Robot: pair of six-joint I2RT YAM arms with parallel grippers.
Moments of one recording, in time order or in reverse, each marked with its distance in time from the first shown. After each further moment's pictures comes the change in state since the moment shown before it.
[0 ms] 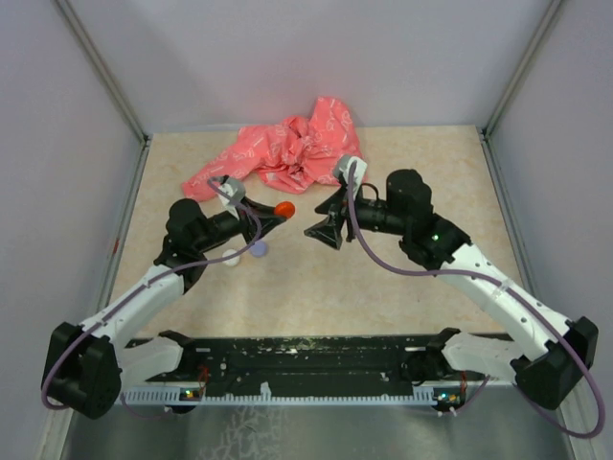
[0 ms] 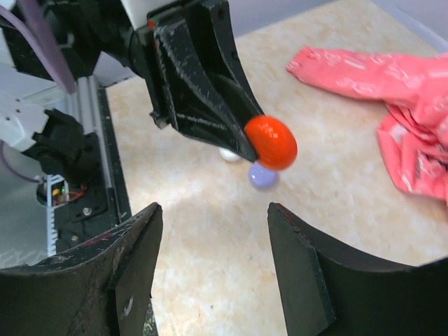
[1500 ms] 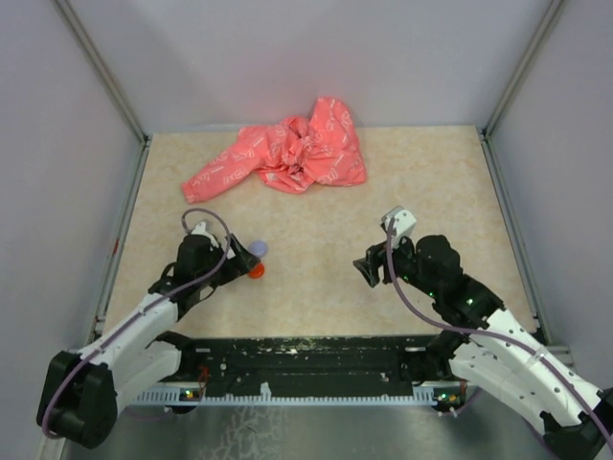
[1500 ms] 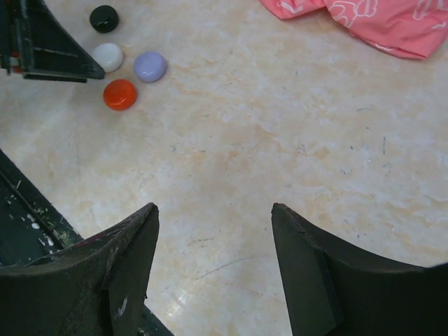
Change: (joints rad) left arm 0.049 -0.093 -0.270 -0.568 -0.633 -0.604; right arm 0.000 -0.512 -0.484 -0.173 0.517 0.084
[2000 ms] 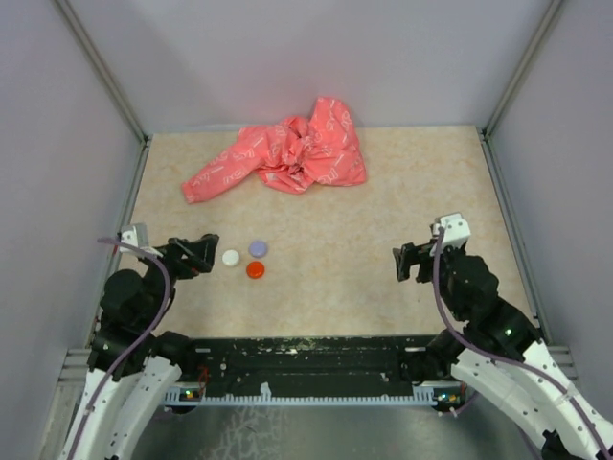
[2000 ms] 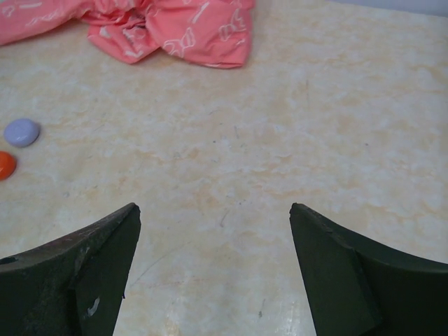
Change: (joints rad) left arm 0.002 -0.689 0.254 -0.353 -0.187 0.195; right arm 0.000 -0.220 0.060 -0.227 0.439 0.022
